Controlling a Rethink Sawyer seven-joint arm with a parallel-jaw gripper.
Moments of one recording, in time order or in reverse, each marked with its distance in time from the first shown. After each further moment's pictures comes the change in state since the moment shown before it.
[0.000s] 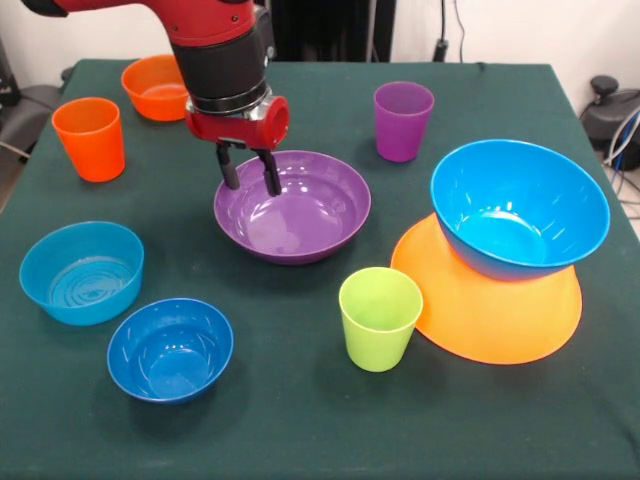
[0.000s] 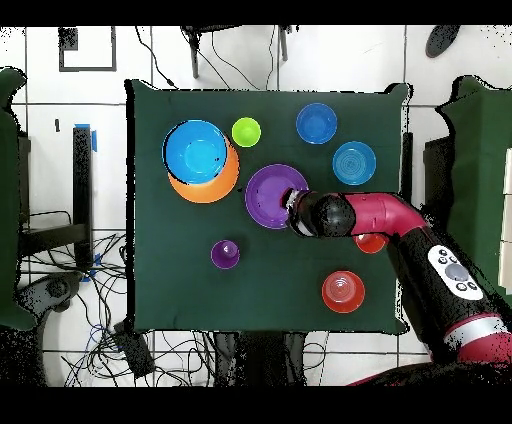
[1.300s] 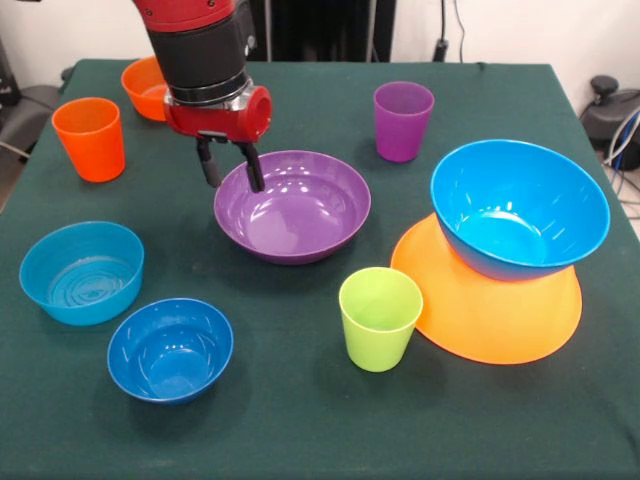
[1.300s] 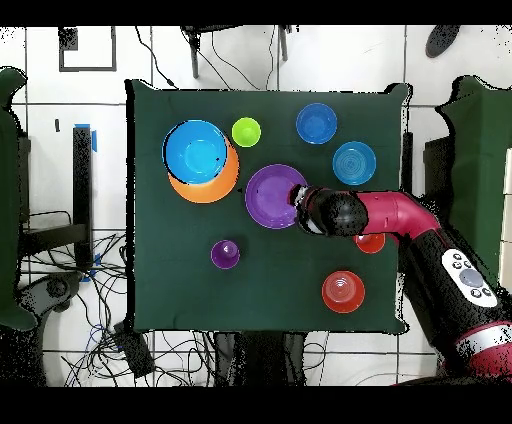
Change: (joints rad) arm -0.041 -0.021 0.031 0.000 -0.001 0.009 -0.052
